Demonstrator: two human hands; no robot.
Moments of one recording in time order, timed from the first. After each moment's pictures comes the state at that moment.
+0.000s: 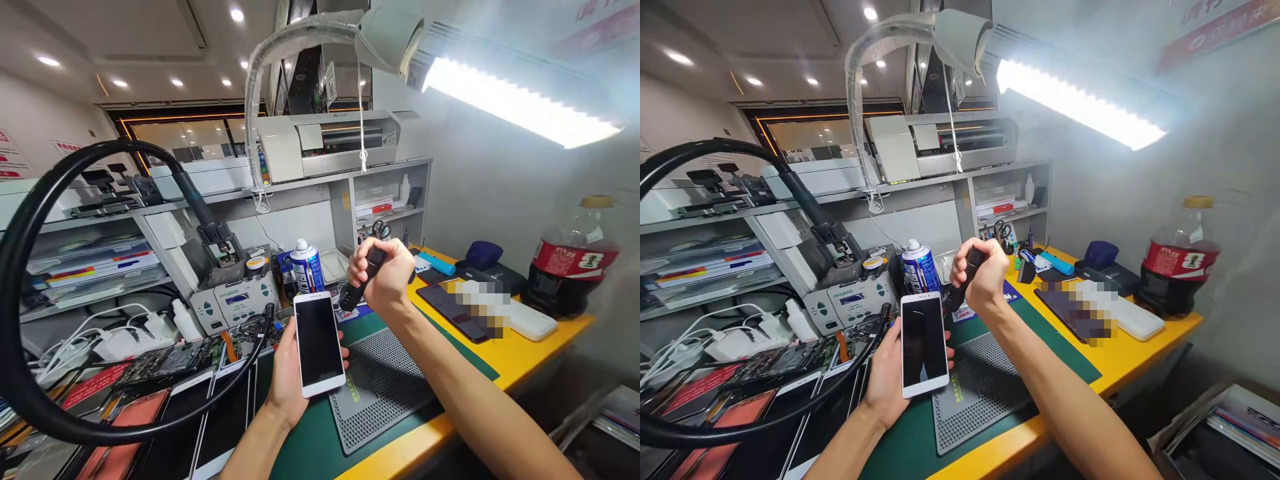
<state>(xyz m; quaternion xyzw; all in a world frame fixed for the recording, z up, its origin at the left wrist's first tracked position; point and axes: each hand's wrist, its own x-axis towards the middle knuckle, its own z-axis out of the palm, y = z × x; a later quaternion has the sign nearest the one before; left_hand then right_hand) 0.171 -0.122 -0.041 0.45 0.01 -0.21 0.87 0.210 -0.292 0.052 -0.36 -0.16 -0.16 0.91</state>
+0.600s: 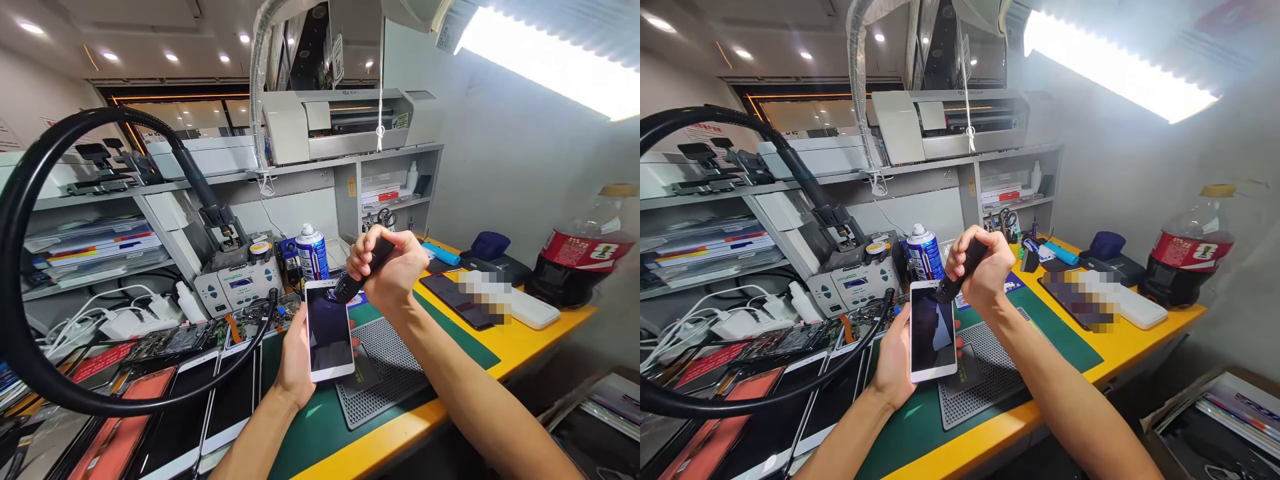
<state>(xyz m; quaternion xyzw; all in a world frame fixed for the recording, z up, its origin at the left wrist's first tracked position) 0.166 -0.124 -0.043 0.45 0.02 -0.22 0.87 0.195 -0.274 0.050 -0.35 -0.21 -0.15 0.90</state>
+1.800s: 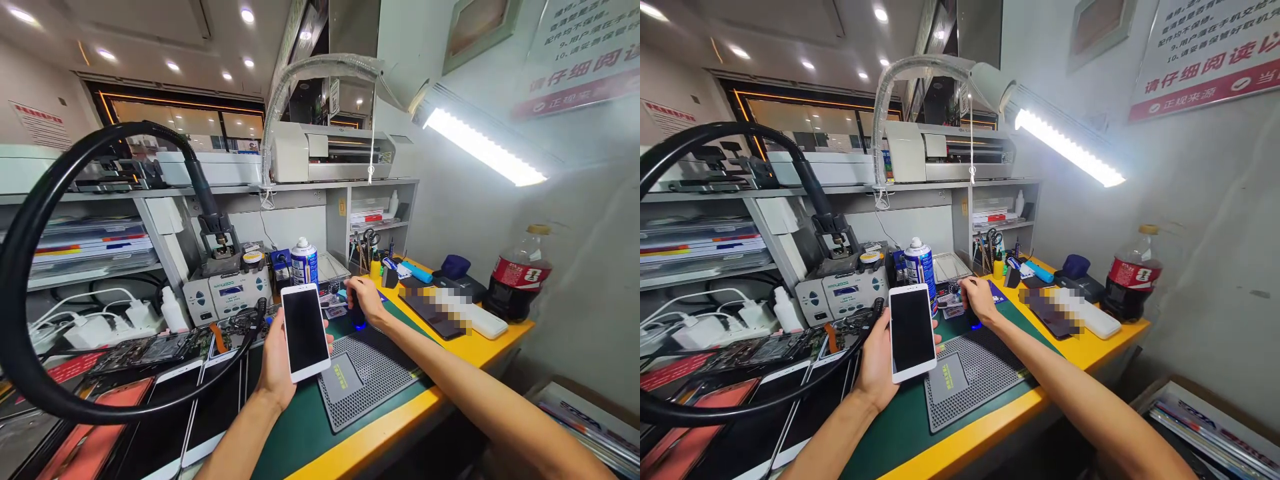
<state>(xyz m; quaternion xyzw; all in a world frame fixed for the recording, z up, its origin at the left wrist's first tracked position) 0.166 -0.111 -0.037 0.42 -0.01 -0.17 0.89 0.259 -0.320 -0.055 -0.68 -0.07 -0.15 0.71</state>
